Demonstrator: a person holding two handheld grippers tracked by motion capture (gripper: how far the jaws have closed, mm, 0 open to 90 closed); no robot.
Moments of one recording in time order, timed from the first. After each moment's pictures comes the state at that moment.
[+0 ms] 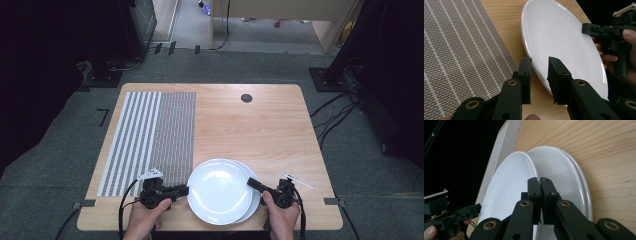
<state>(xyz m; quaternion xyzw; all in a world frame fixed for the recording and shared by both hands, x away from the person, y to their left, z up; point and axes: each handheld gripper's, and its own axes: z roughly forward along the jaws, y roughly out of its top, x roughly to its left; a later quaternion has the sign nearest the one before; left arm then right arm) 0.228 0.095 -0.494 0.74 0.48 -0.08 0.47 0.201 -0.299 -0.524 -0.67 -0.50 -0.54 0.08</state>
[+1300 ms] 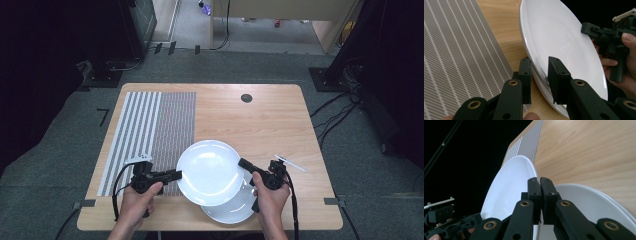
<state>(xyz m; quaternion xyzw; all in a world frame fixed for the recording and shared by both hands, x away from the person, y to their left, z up) 0.263 0.117 -0.461 0.72 0.48 -0.07 0.50 0.243 -0.267 -0.480 -0.65 -0.50 -0.57 0.05</state>
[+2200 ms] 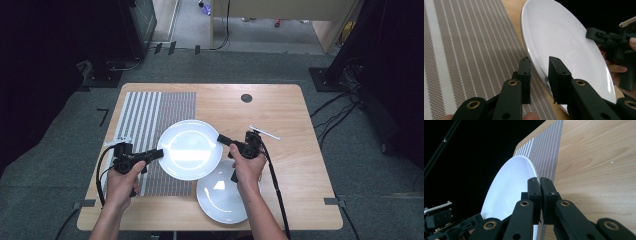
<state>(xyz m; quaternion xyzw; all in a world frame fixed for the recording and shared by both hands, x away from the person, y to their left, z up) 0.305 0.163 -0.451 0.68 0.53 -0.02 0.51 0.325 -0.213 -0.461 -0.64 -0.52 -0.56 0.07</state>
